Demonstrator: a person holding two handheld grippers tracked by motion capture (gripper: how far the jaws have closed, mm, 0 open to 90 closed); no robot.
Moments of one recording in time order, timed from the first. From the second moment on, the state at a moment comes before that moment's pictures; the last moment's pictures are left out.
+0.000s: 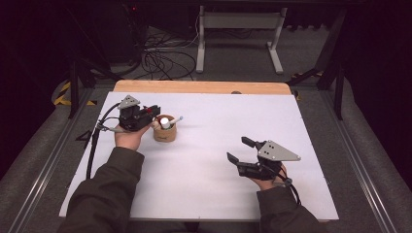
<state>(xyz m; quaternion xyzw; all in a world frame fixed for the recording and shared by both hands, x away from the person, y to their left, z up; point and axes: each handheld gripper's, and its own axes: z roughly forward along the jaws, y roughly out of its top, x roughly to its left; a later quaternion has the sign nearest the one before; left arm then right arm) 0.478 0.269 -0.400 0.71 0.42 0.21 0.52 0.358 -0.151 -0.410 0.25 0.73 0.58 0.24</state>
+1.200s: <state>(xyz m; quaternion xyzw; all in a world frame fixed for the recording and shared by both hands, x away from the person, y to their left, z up) 0.449 0.286 -0.391 0.68 0.39 0.27 0.56 0.359 -0.151 -0.411 0.25 0.74 0.58 0.24</state>
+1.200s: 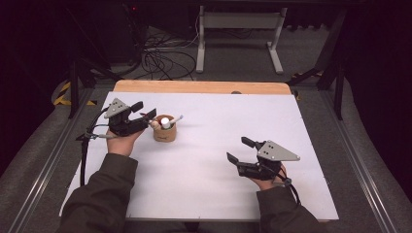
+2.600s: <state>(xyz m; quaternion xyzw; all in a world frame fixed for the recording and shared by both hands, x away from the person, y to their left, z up) 0.407 0.290 -0.379 0.68 0.33 0.30 0.58 0.358 -0.155 -0.410 0.26 0.72 0.59 0.26</state>
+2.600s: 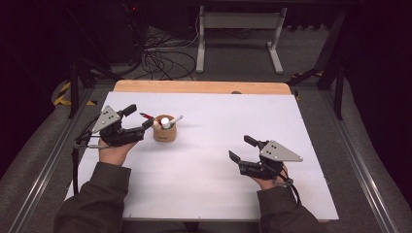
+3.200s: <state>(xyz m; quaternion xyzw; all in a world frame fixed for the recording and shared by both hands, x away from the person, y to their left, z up) 0.387 0.294 -0.378 0.68 0.32 0.29 0.58 0.360 -0.163 -0.409 0.27 0.71 0.59 0.27</state>
